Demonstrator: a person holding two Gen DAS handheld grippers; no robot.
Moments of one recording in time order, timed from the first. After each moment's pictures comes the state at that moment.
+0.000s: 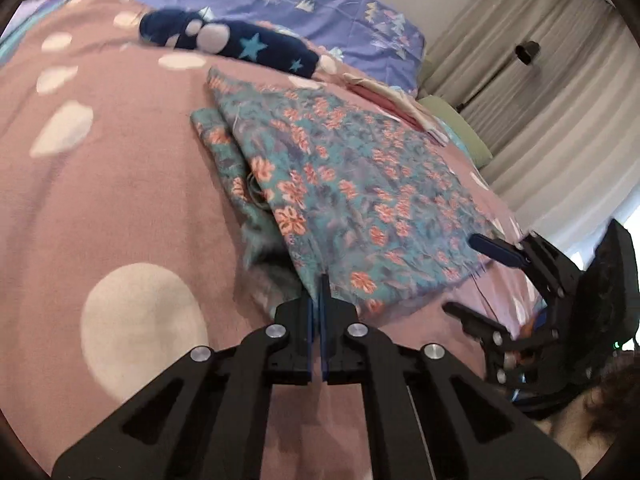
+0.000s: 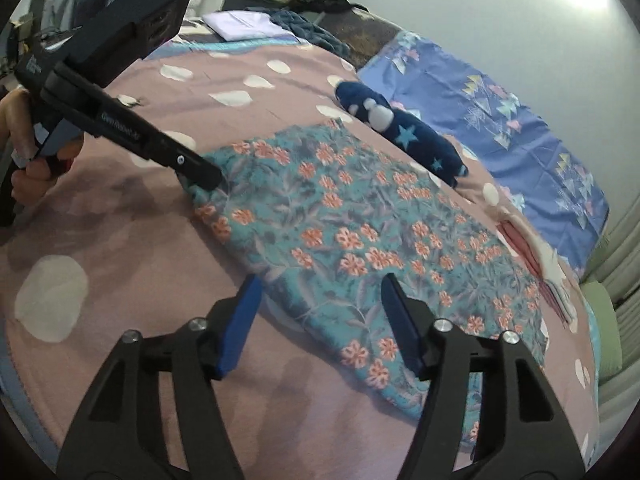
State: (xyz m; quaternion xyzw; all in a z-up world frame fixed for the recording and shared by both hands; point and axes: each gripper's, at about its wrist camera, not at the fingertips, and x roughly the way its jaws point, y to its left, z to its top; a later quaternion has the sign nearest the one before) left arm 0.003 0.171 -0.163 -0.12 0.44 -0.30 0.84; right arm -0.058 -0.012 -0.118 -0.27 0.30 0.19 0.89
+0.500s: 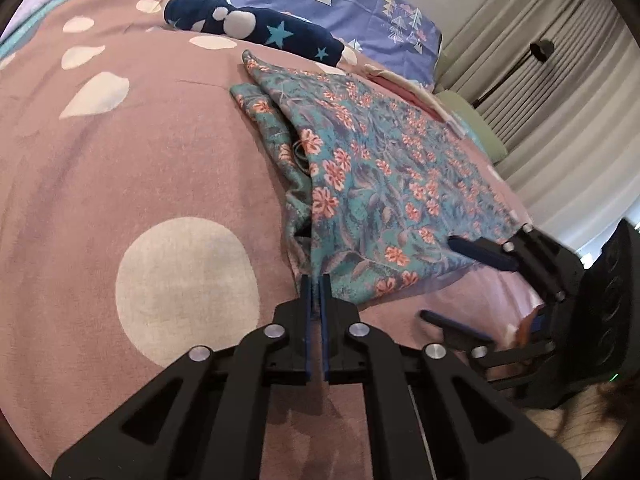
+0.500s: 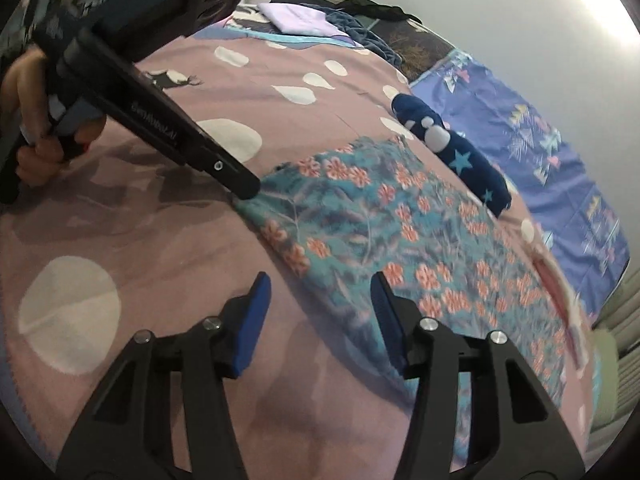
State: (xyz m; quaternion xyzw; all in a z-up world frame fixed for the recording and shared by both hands) left arm 0.000 0.196 -0.187 -0.14 0.46 -0.28 0.83; right arm -0.058 0.043 -0.146 -0.33 0.30 0.25 0.86
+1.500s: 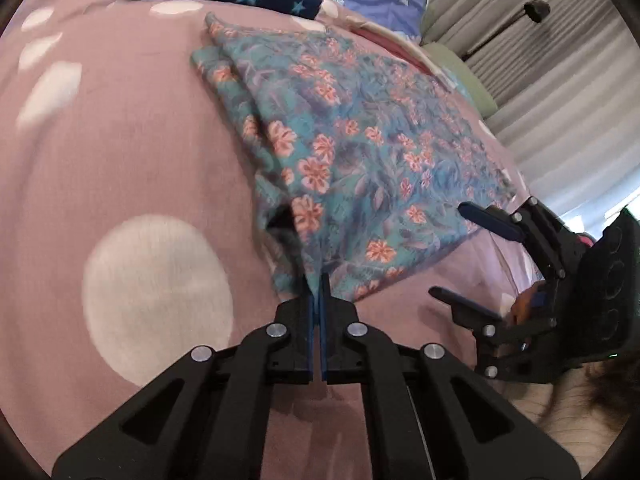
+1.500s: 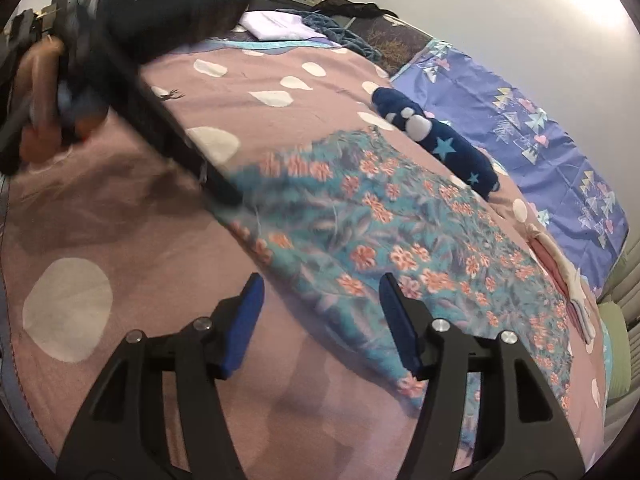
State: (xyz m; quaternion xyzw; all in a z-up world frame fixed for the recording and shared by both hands) left arm 0.016 0.174 -0.190 -0.10 0.51 -0.32 0.79; right arm -0.063 0.018 -0.139 -0.28 0.31 0.24 0.88
